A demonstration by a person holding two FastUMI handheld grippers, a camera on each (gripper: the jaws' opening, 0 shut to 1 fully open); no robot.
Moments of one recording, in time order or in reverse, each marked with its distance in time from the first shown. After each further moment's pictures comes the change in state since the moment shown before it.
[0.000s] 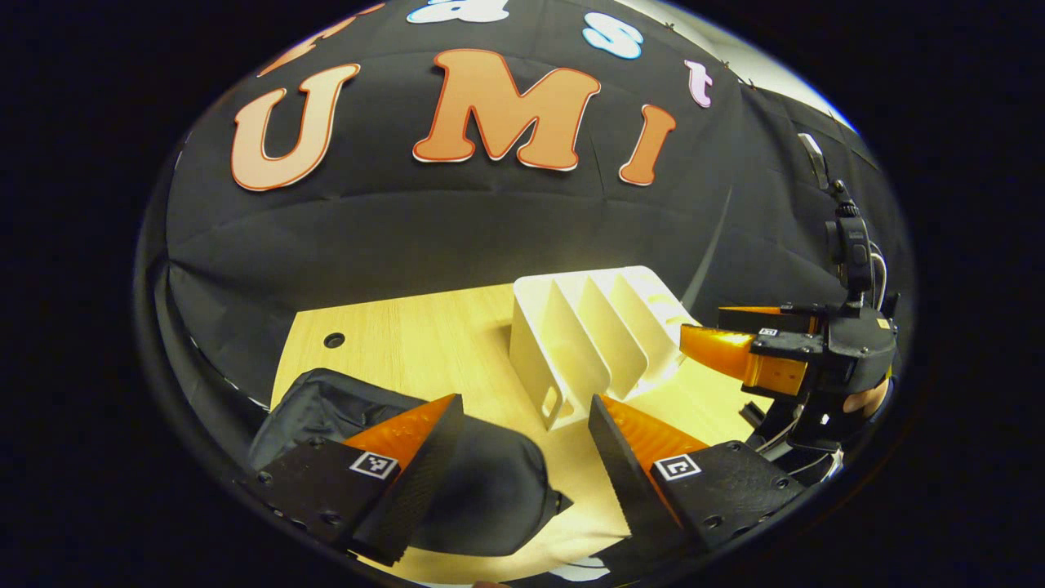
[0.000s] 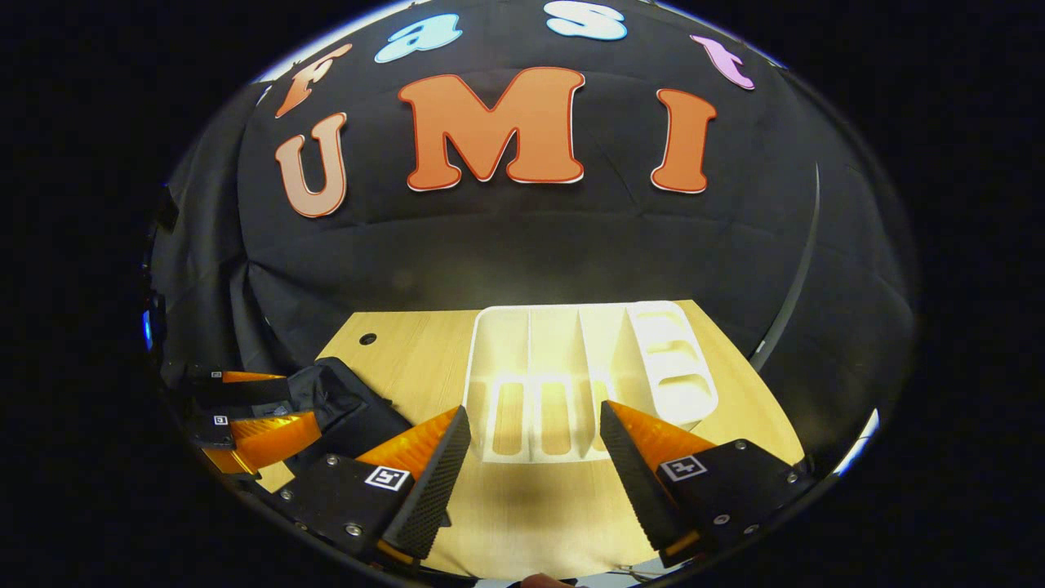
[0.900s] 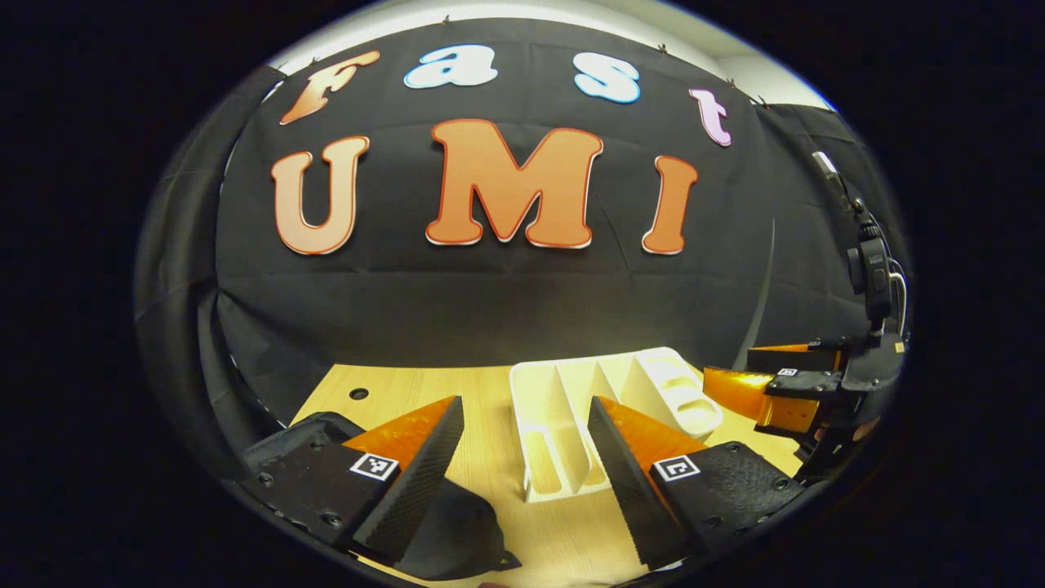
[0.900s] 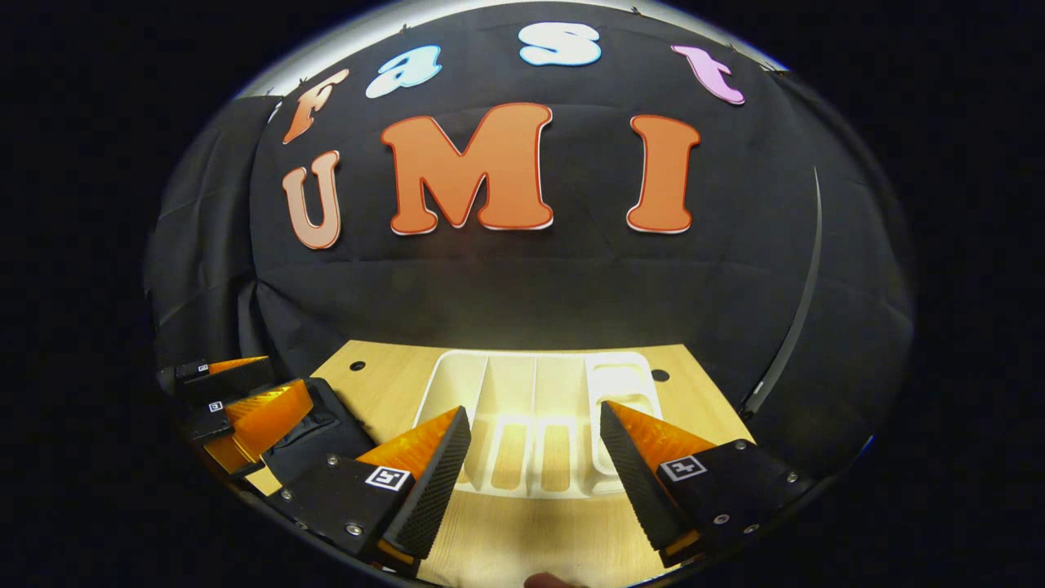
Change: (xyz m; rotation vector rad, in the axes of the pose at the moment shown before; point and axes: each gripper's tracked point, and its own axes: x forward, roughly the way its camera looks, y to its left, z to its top) left arm 0.009 -0.075 0.072 -0.028 -0.330 0.245; right arm -0.008 -0.084 0.047 -0.039 -0.183 0.034
